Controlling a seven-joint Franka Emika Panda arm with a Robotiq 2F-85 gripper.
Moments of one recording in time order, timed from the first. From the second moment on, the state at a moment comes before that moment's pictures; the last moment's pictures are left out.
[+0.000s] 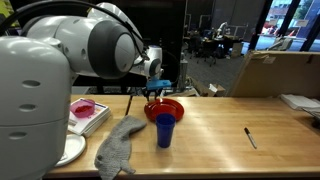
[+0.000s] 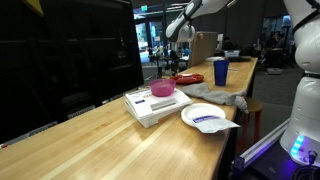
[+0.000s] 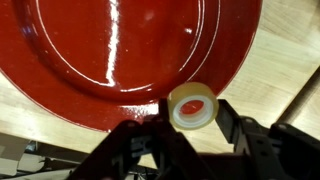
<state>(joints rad) -0.03 0.42 0.09 -1.72 0.04 2.25 -0.68</state>
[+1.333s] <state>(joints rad) -0.05 0.42 0.02 -1.85 -0.11 2.33 -0.50</state>
